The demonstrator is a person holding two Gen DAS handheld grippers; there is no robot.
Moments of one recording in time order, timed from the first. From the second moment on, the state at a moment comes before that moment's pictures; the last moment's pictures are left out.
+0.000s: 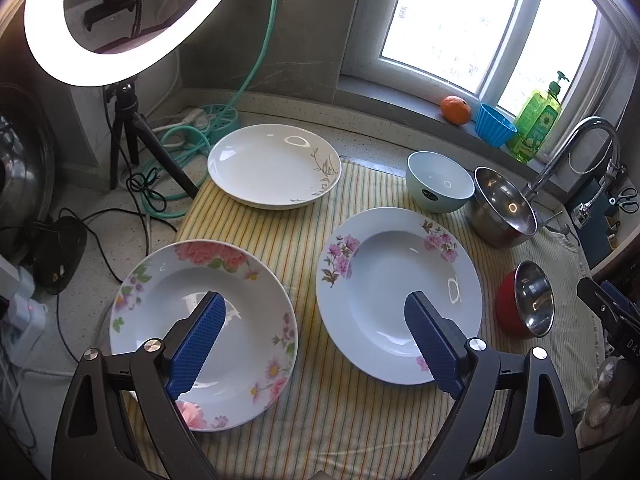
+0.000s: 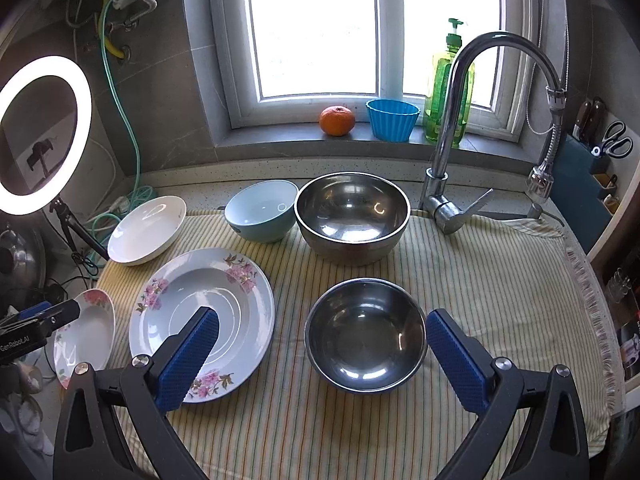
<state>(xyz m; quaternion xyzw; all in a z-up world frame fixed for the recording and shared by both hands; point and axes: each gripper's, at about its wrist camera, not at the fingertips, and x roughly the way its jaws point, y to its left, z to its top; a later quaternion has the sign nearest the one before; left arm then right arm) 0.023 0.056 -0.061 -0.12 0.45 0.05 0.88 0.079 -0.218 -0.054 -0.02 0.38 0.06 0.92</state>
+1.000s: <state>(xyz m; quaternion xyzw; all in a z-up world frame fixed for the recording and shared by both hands) 0.097 0.085 -0.124 -0.22 0.55 -0.04 0.81 0.202 -0.185 -0.126 0.05 0.57 0.19 0.80</state>
